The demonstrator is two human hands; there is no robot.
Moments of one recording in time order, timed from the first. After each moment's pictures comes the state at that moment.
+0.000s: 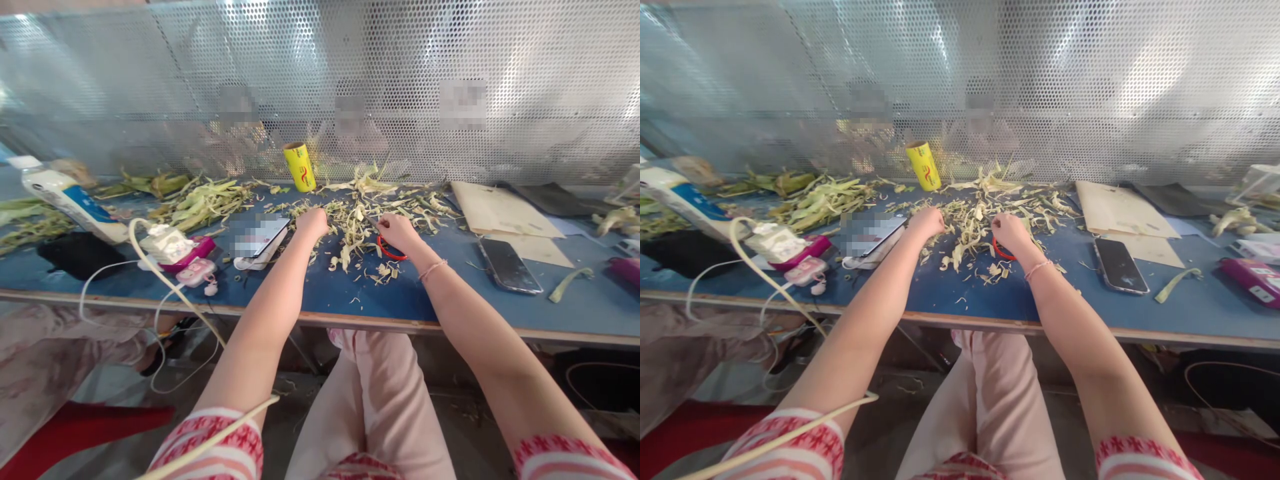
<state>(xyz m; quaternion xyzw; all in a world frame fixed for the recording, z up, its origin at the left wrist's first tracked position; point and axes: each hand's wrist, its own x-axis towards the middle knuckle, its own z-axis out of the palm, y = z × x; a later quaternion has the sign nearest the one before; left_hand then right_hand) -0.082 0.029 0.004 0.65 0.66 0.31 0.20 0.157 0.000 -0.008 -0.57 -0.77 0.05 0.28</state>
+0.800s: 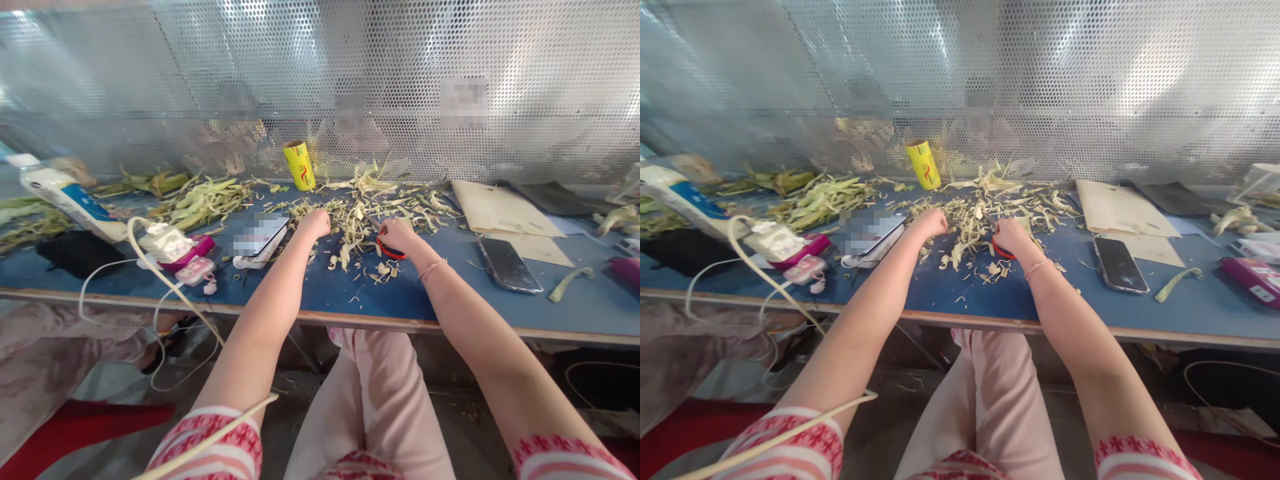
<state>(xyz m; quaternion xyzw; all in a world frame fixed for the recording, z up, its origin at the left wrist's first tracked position) -0.073 0.020 0.012 0.74 0.67 0.03 0.04 0.158 0.006 -0.012 -0.62 -0.78 0.03 0.09</state>
